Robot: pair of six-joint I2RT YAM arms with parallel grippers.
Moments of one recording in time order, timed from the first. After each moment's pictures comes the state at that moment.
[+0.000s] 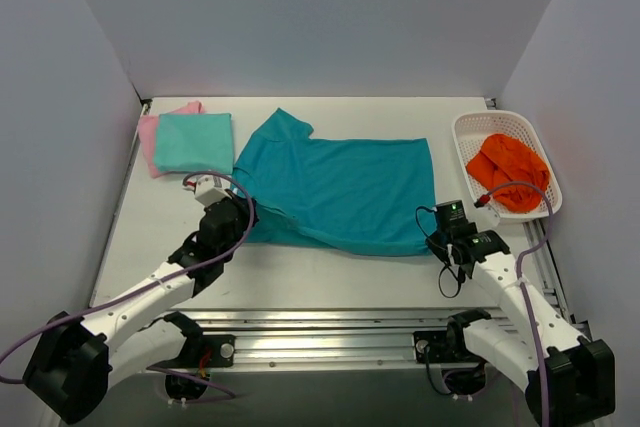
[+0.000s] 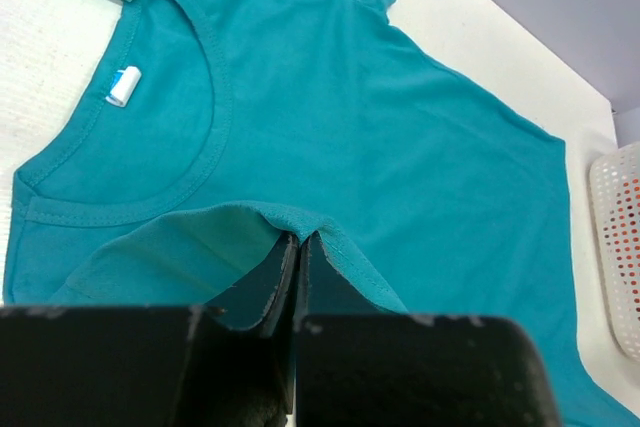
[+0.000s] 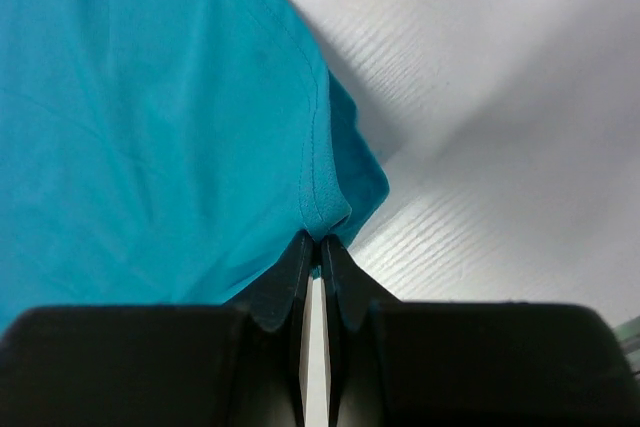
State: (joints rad) left arm -0.60 1.01 0.46 0.21 -0.49 -0.81; right arm 0.27 0.90 0.55 -0.68 0.33 1.08
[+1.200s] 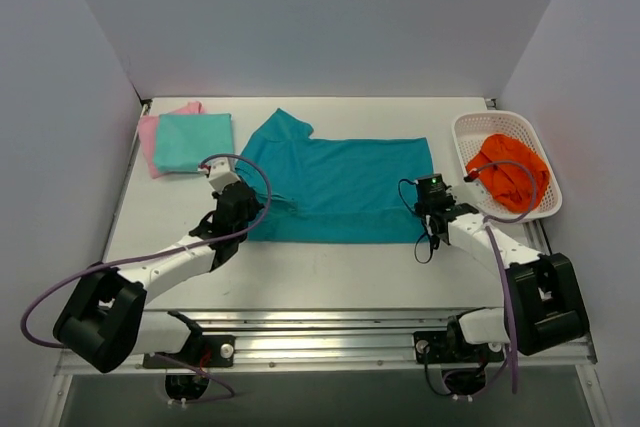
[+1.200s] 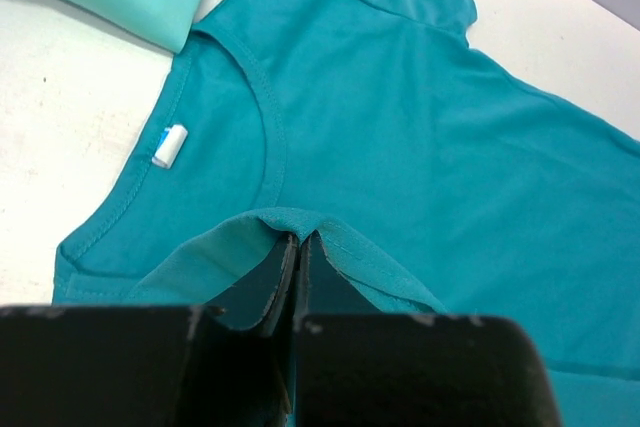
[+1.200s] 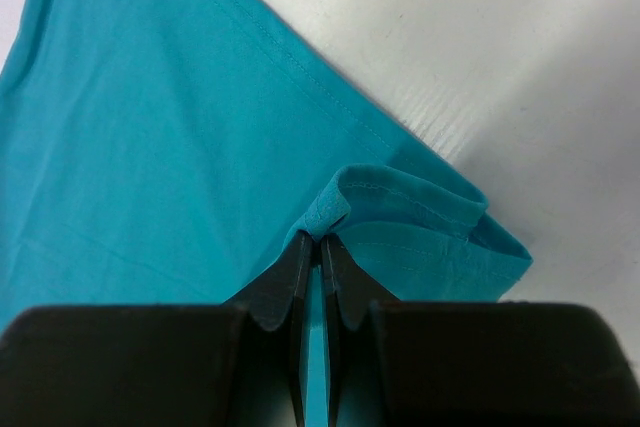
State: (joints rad) left arm -0.56 1.28 0.57 0.30 -0.57 -0.68; right arm 0.27 1.31 0.64 -0.24 0.52 1.17
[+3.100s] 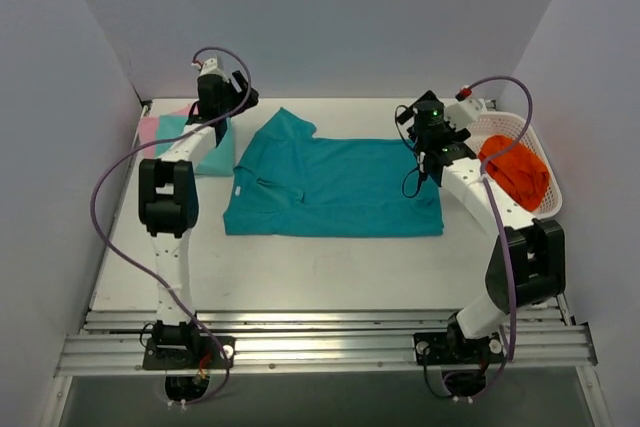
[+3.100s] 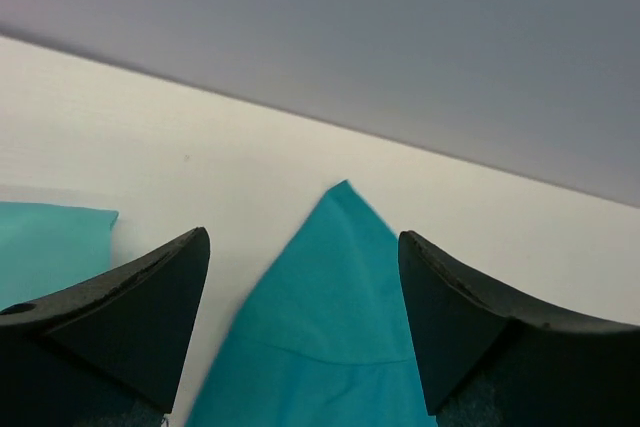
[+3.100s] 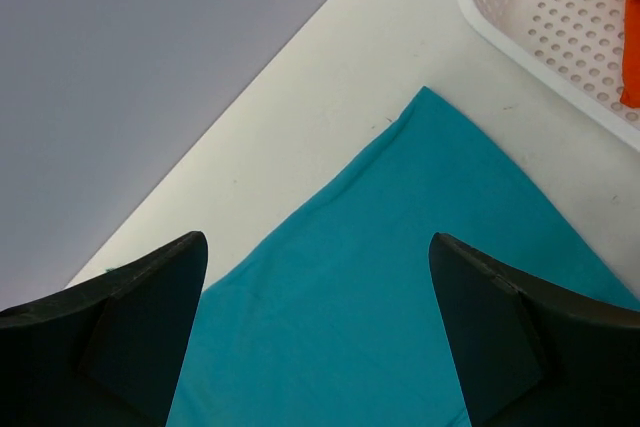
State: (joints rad) left arm -0.13 2.23 1.82 0.16 0.02 -0.52; right arm 0.27 1.56 1.23 -0.15 0.58 0.87
